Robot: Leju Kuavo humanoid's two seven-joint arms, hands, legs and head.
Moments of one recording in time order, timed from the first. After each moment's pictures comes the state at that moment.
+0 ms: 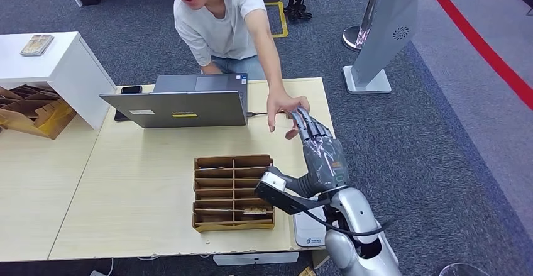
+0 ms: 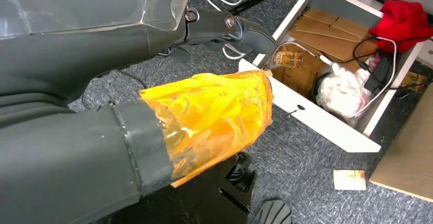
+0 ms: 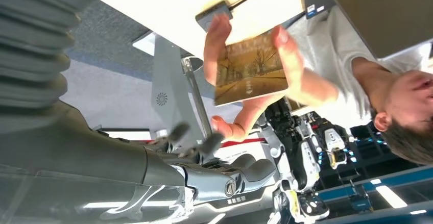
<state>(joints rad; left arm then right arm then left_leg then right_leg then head) -0.09 -0.22 0.22 -0.24 -1.21 0.40 -0.57 -0.17 0.04 0.45 -1.55 1.17 -0.19 -0.03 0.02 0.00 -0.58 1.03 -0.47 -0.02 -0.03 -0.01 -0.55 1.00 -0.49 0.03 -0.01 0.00</state>
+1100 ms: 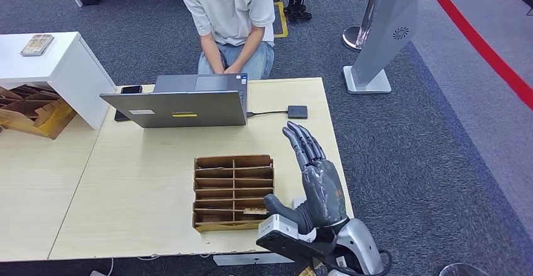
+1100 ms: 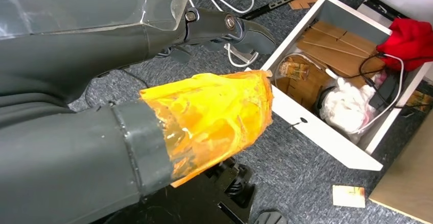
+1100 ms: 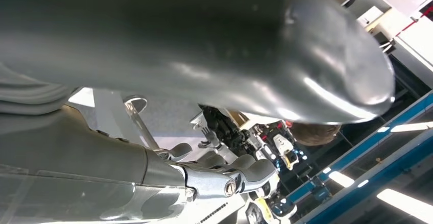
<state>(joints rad) -0.08 -0.22 0.23 -0.26 -1.17 0.43 -0.57 0.00 0.04 0.53 -1.78 0.93 -0.24 -0.15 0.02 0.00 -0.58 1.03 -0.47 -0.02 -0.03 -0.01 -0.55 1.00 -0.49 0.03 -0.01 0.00</state>
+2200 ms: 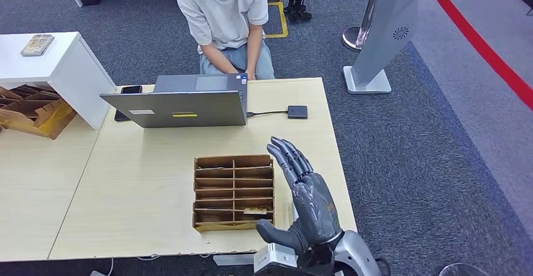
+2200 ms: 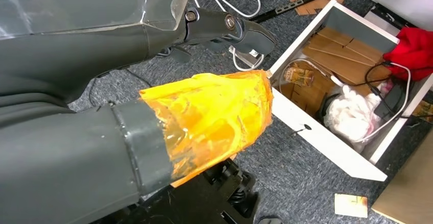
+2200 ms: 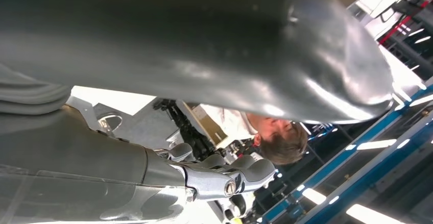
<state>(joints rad) -0.07 -0.22 0.25 -0.27 -1.17 0.45 -0.57 0.04 0.01 0.58 -1.82 0.87 -0.19 -0.21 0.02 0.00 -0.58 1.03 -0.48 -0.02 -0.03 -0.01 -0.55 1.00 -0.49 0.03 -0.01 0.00</state>
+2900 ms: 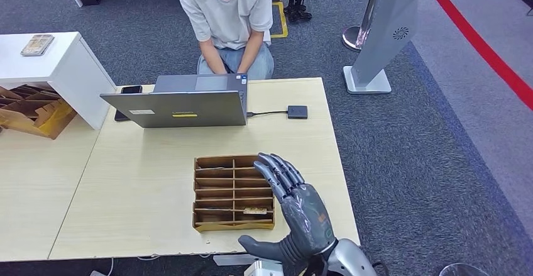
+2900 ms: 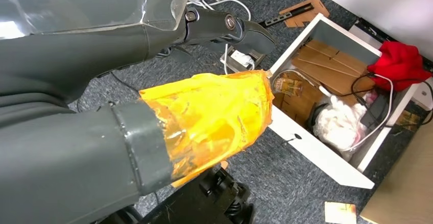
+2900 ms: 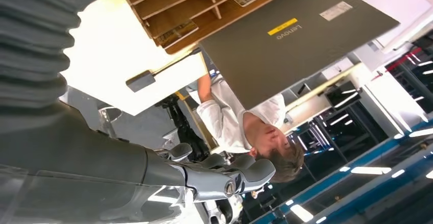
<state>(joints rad) -0.07 -0.19 0.25 -0.27 -1.16 0.46 -0.64 0.06 -0.03 0.62 -1.81 0.96 -0.17 -0.20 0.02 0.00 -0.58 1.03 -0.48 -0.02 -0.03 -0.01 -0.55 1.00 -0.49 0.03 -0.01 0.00</state>
